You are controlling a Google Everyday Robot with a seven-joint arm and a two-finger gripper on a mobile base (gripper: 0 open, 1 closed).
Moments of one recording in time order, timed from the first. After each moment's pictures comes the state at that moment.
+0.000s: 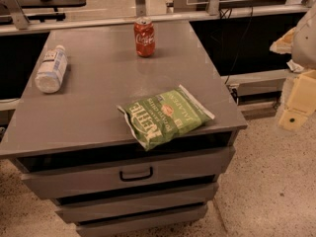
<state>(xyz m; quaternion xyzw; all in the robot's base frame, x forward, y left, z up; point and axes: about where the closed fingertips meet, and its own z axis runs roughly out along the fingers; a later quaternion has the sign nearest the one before) 0.438 -0.216 0.977 -0.60 0.78 -0.04 0.16</state>
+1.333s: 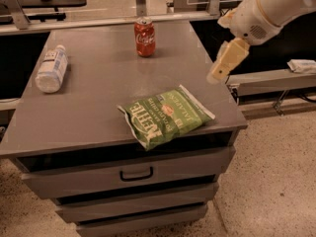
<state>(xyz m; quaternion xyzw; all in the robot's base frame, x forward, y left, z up) 0.602 -0.151 0.957 -0.60 0.74 0.05 0.32</state>
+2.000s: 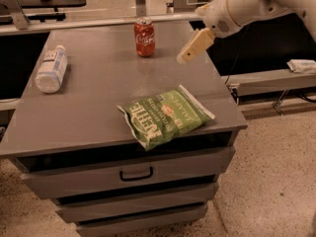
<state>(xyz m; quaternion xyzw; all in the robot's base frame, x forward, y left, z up) 0.699 -0.094 0.951 -0.56 0.71 0.11 0.42</state>
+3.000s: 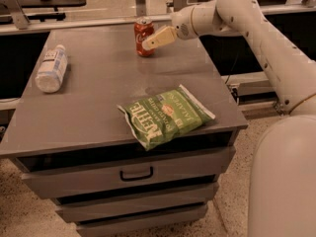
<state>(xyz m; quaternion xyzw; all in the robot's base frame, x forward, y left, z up) 0.802 -0.015 0.921 -0.44 0.71 0.22 0.50</state>
